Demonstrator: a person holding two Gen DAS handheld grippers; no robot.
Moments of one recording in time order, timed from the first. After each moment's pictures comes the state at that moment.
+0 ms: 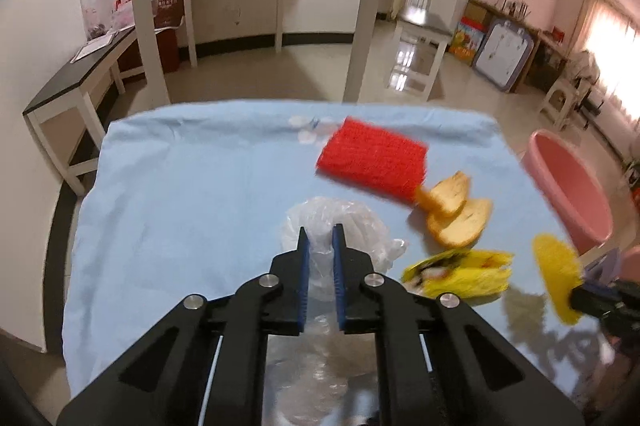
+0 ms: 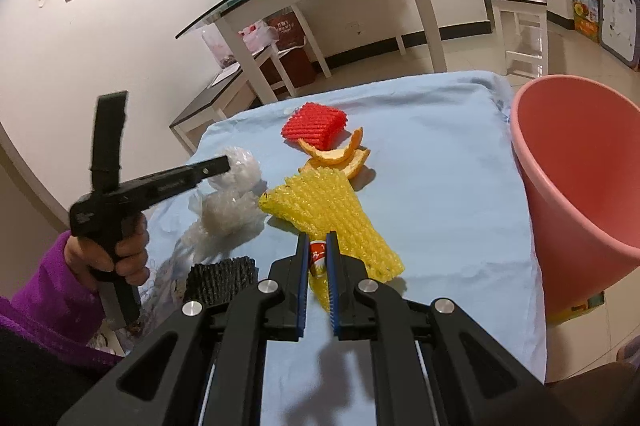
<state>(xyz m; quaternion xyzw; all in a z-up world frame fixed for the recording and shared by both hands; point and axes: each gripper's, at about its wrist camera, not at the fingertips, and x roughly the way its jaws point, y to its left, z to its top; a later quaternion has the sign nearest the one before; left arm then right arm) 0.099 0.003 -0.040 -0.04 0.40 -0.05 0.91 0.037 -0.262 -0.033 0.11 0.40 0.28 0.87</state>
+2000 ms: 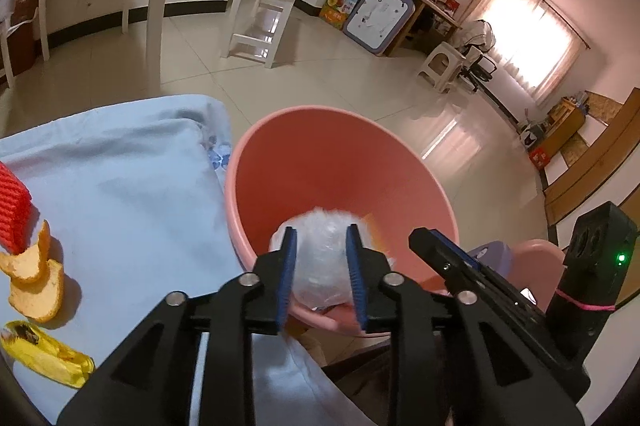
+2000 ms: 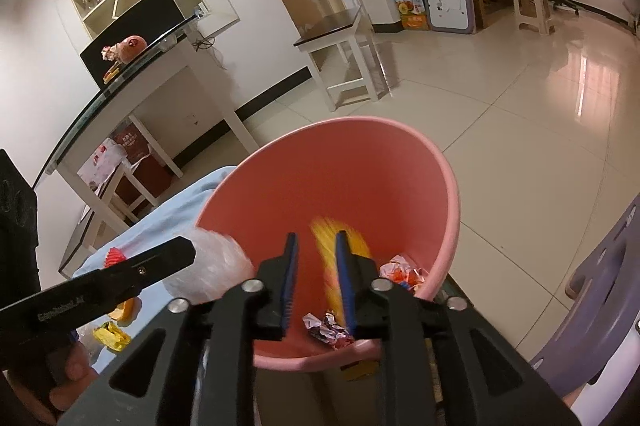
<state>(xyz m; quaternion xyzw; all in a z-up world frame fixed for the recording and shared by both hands) 0.157 -0.271 -0.039 -0.07 0.44 -0.27 0.85 0.098 -0.461 -0.045 0.22 0.34 -0.01 0.91</state>
